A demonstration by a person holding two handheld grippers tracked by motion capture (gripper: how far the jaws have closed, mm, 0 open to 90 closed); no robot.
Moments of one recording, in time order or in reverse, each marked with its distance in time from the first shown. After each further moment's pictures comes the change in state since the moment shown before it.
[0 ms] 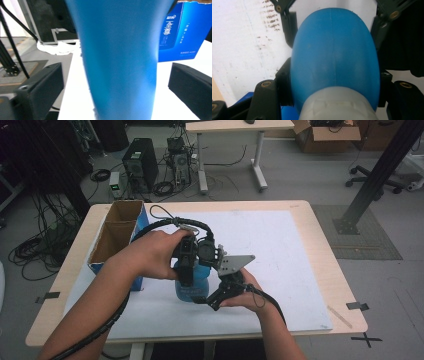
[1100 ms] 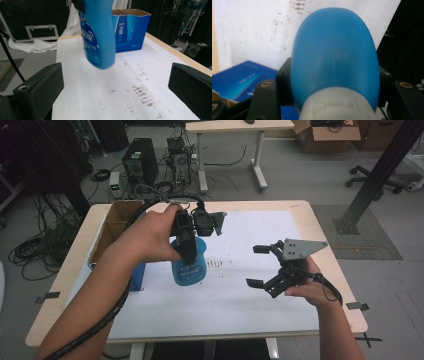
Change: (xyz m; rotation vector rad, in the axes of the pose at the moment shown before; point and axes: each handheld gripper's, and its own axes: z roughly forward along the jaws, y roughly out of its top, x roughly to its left) left arm 0.037 -0.013 -0.044 0.013 -0.013 -0.390; right arm -0.002 0.033 -0.149 0.046 -0.204 -0.019
